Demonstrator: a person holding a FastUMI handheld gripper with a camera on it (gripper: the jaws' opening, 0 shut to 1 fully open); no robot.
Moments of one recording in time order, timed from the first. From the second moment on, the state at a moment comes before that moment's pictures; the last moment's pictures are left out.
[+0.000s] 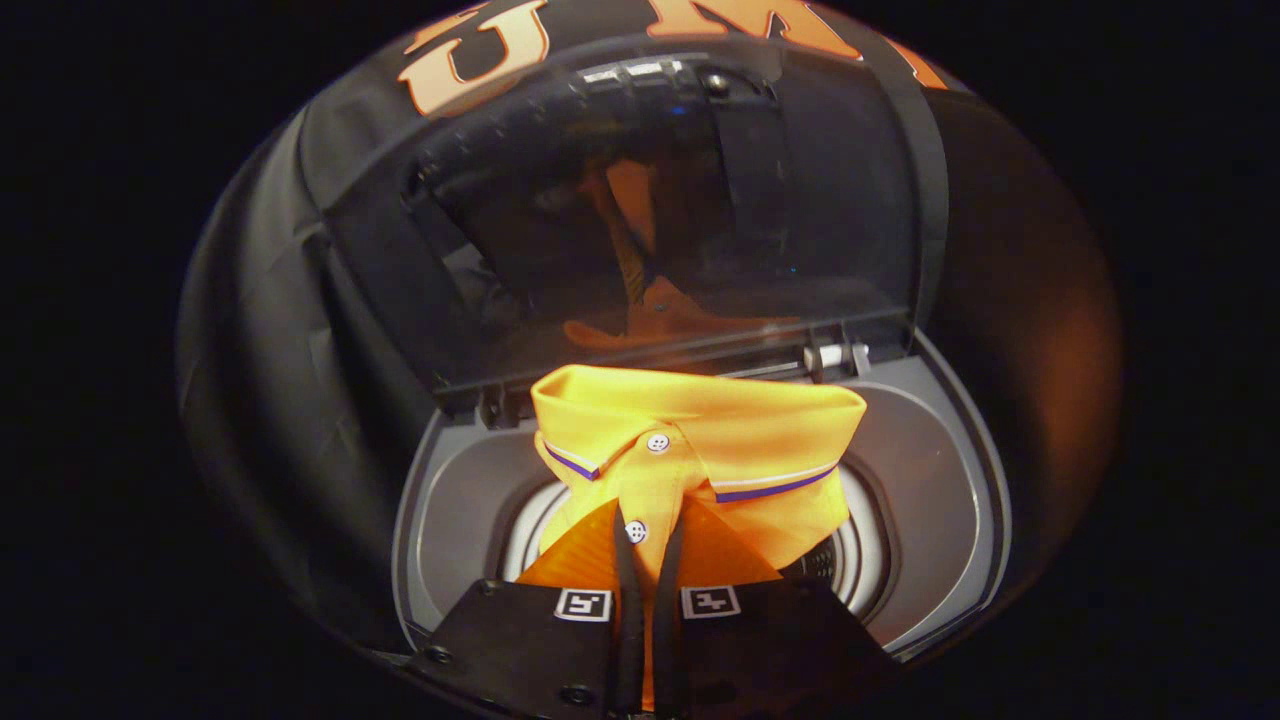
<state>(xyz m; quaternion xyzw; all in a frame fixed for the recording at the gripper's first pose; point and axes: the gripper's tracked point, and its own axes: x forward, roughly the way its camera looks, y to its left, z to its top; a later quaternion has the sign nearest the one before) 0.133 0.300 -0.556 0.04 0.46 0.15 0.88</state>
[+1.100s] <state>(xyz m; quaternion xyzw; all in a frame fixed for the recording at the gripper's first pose) 0.126 0.291 -0.612 0.02 0.54 0.11 0.83</state>
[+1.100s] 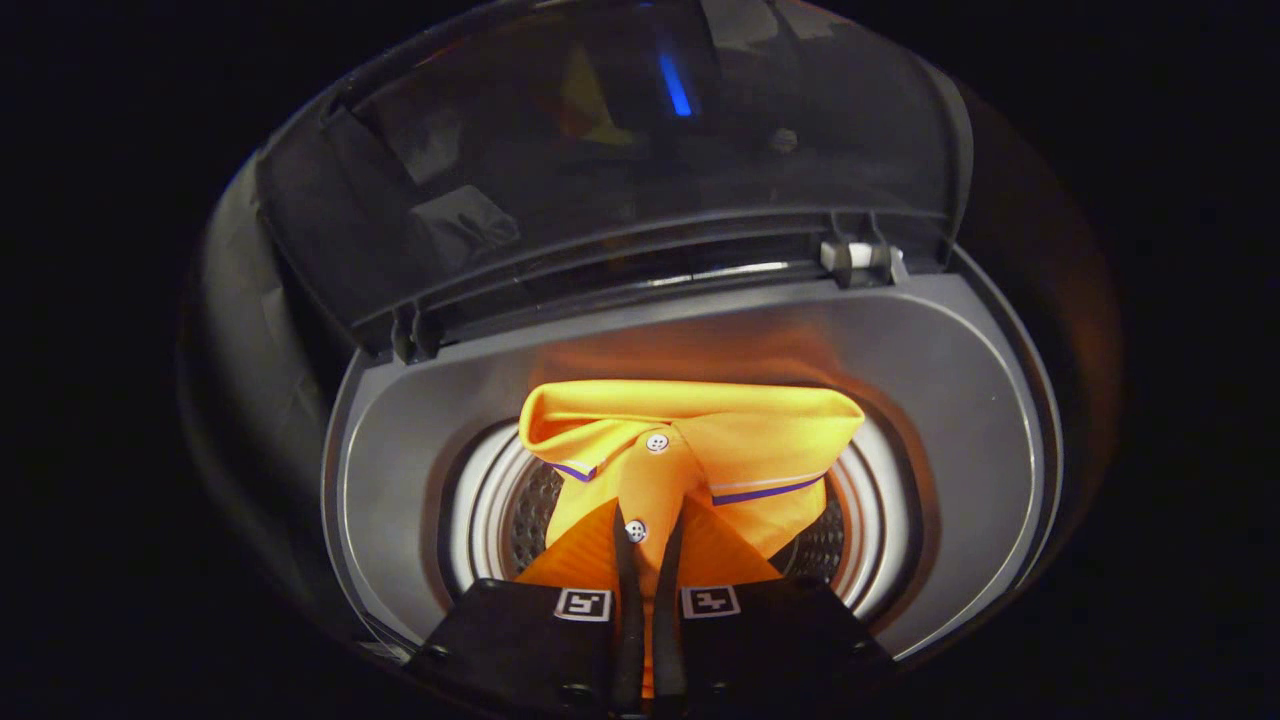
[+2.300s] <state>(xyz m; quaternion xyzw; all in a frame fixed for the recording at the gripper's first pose) 0.146 0.297 -0.513 0.00 0.44 0.14 0.89</state>
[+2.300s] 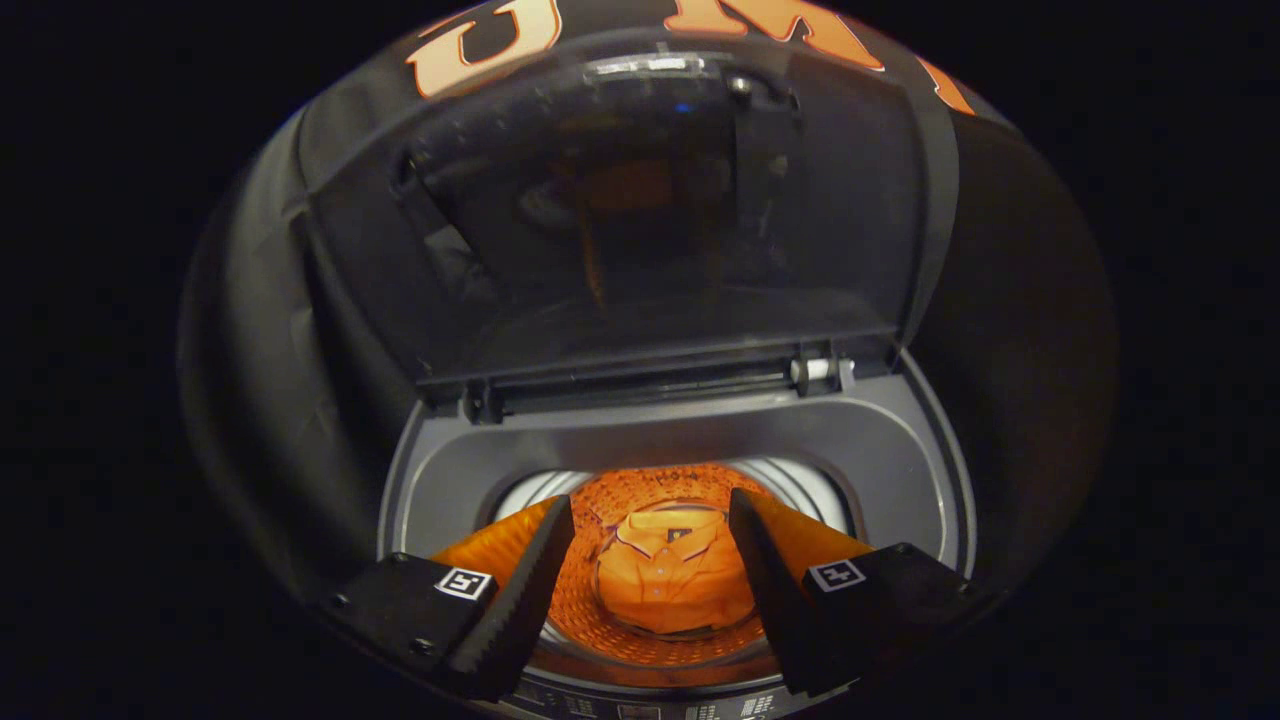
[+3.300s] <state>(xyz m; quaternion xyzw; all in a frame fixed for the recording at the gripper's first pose) 0.168 0.285 -0.206 0.09 0.18 0.20 0.96</state>
